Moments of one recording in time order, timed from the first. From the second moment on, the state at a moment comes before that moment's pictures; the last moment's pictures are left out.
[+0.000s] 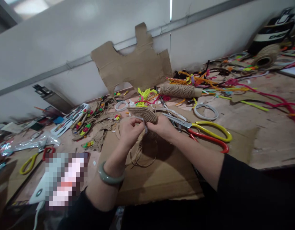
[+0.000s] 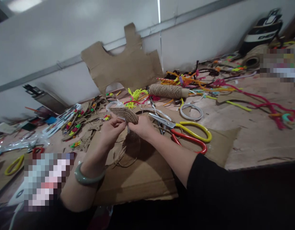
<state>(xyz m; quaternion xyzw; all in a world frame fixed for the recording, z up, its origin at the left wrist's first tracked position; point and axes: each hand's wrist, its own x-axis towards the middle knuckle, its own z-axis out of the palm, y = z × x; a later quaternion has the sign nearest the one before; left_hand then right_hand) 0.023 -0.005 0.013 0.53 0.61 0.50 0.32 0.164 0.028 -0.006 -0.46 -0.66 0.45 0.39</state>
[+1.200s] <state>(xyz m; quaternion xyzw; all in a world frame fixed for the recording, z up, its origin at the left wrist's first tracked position) 0.009 0.001 0.023 0.35 0.51 0.66 0.42 0.169 0.037 -0.008 -0.36 -0.47 0.62 0.51</state>
